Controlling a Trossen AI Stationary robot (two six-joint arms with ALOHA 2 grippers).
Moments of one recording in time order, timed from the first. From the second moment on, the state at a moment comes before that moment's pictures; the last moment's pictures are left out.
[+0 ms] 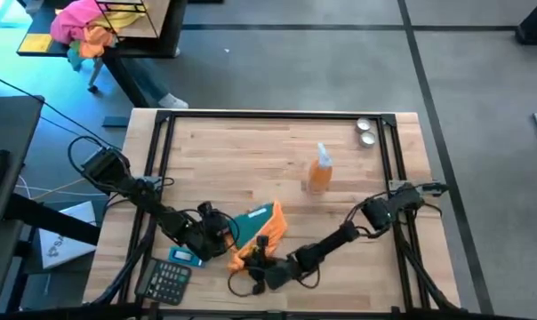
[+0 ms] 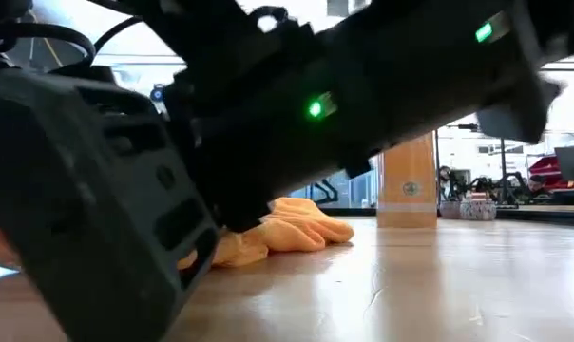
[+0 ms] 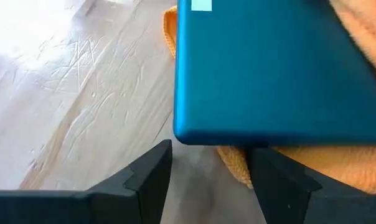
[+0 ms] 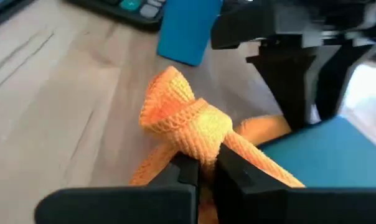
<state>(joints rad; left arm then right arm) -0.65 1.63 0.62 -0.21 -0.62 -0.91 0.56 2.46 1.57 0.35 0.70 0.05</state>
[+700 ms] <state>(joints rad) -0.78 1.39 0.61 -0.31 -0.59 -0.94 0.65 2.34 1.88 -1.54 0.64 0.87</state>
